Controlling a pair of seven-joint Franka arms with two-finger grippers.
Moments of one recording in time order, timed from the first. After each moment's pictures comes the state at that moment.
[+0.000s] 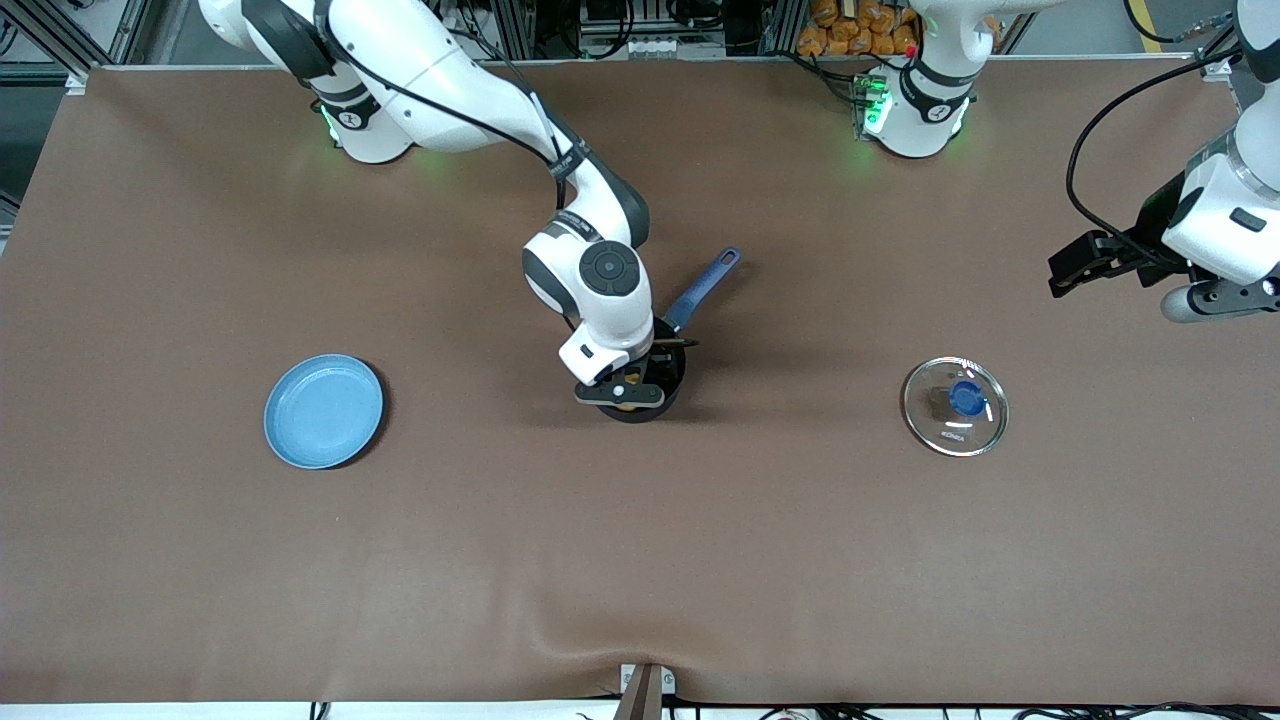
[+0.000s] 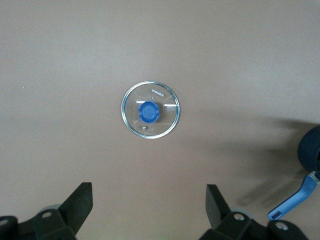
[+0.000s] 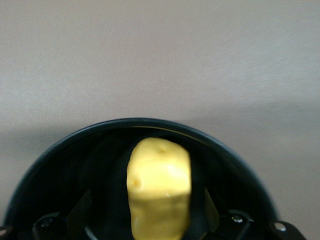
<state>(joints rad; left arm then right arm) 0.06 0.05 -0.19 -1.54 0.03 1.56 -0.24 0.69 0.76 0.07 -1.45 -0.11 2.27 0.89</state>
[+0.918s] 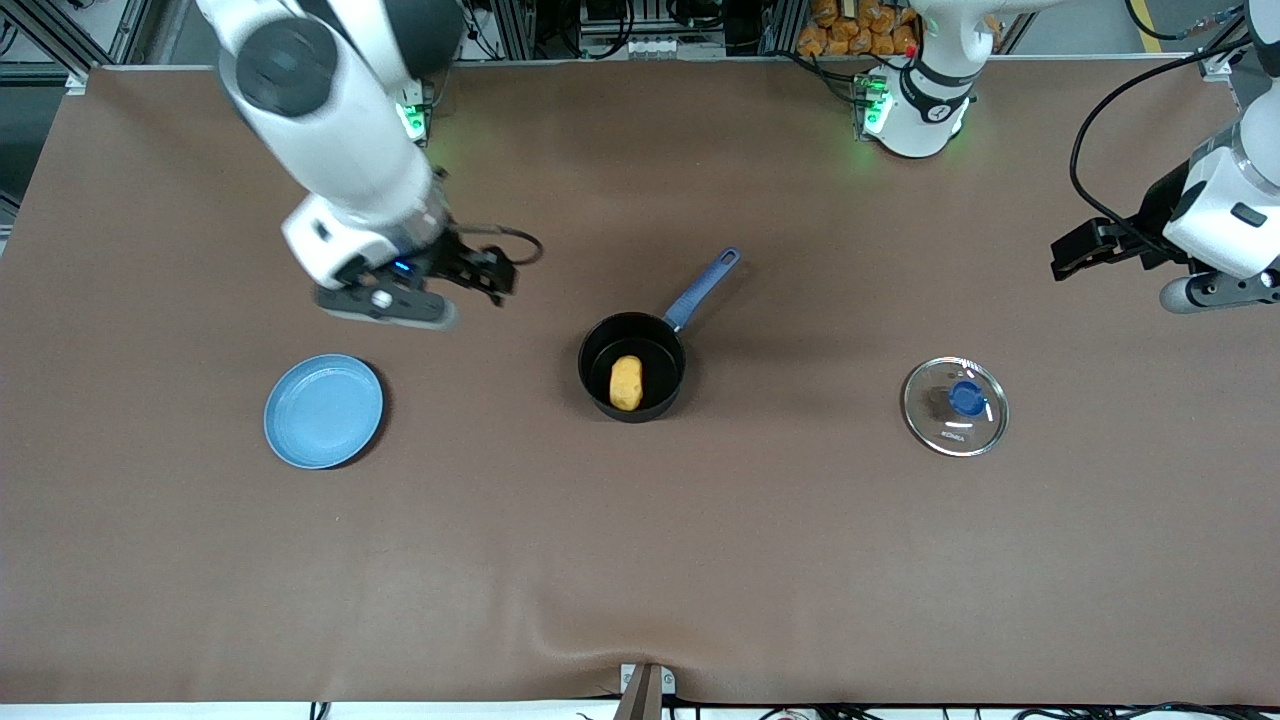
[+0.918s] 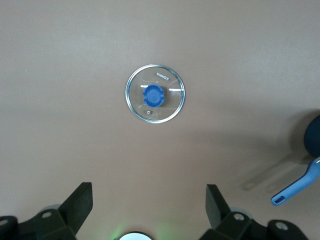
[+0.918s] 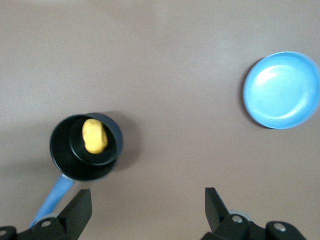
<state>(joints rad) 0.06 0.05 -0.19 -1.53 0.03 1.49 -0.24 0.43 0.20 0.06 -1.42 0.02 1.61 0.63</state>
